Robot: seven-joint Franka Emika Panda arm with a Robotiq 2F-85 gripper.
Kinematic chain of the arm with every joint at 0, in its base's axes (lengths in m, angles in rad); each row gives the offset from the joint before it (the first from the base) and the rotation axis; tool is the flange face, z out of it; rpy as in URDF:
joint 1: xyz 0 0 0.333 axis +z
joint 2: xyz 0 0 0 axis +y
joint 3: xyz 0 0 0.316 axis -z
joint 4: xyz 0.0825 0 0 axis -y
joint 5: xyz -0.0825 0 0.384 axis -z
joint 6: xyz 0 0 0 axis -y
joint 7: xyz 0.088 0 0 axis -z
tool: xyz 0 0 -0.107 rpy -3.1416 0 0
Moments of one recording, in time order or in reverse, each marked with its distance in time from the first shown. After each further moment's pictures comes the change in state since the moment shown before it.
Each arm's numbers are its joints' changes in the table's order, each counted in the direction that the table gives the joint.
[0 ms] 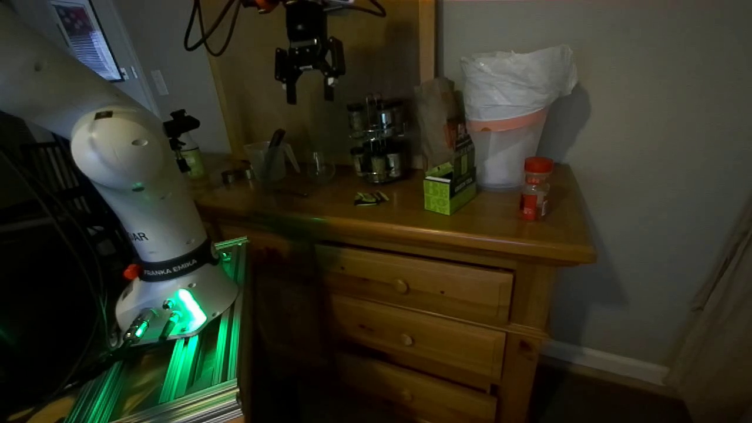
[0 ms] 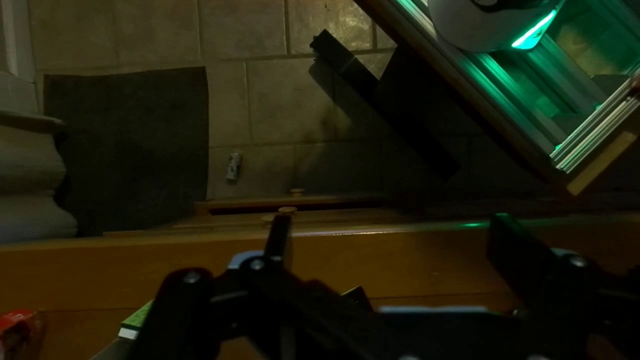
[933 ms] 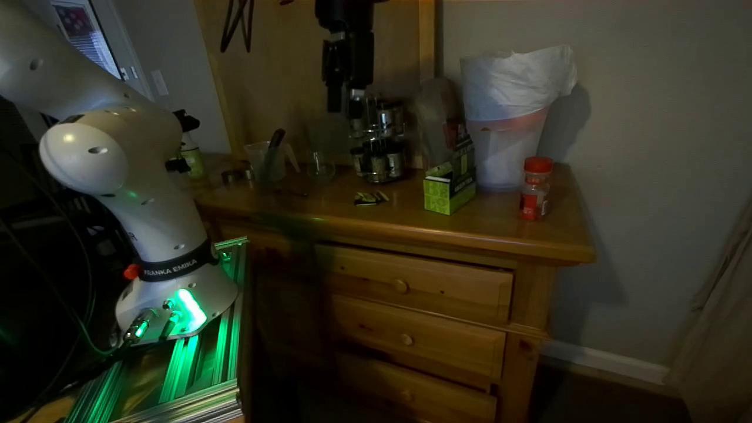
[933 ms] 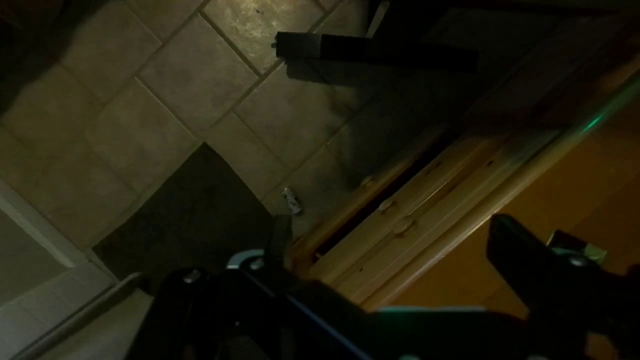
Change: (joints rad) arm -0.349 0.054 0.210 0.031 0.008 0.094 0.174
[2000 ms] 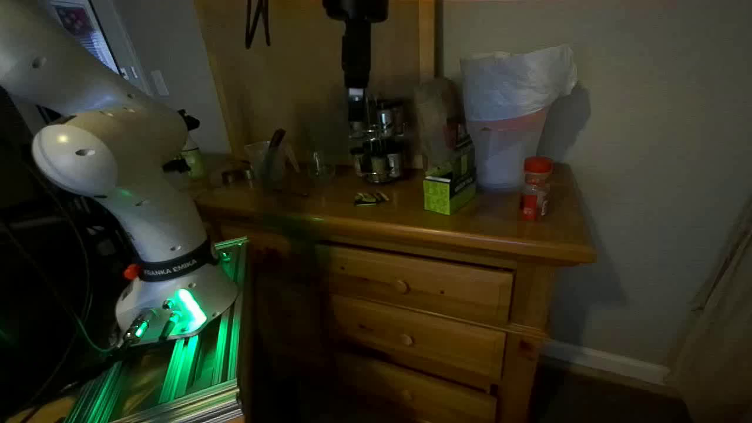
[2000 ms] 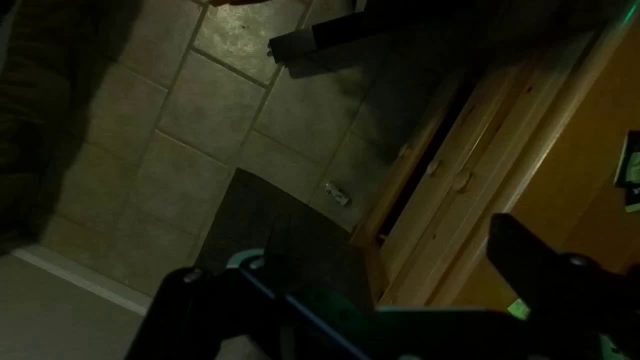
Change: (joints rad) arm -0.109 0.056 0.035 0.055 -0.005 0.033 0.214
